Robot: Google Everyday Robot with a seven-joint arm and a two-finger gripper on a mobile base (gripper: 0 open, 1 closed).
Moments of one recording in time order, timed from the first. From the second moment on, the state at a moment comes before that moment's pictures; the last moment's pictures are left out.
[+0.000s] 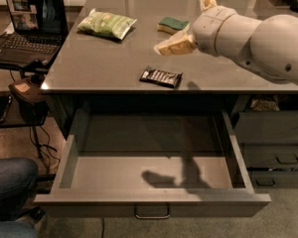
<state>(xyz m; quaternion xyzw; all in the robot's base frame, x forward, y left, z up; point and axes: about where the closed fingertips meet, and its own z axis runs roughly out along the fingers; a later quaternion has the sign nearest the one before) 0.661 -0.088 1.003 -0.42 0.61 0.00 0.67</state>
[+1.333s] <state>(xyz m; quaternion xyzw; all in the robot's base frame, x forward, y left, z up) 0.672 -0.096 0.969 -0.44 0.67 0.09 0.60</state>
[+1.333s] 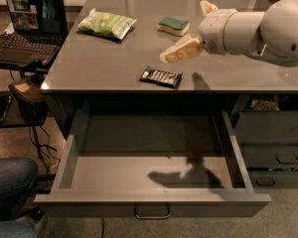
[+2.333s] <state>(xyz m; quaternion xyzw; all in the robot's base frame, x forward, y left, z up) 0.702 -0.067 0.907 -0.44 0.69 0.16 0.56</state>
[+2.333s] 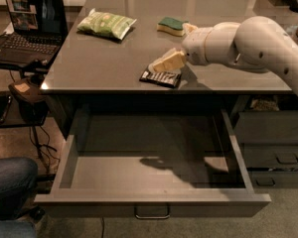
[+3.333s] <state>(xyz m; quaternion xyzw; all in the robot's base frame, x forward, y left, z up) 0.667 -0.072 0.872 -0.41 0.71 0.17 0.54</state>
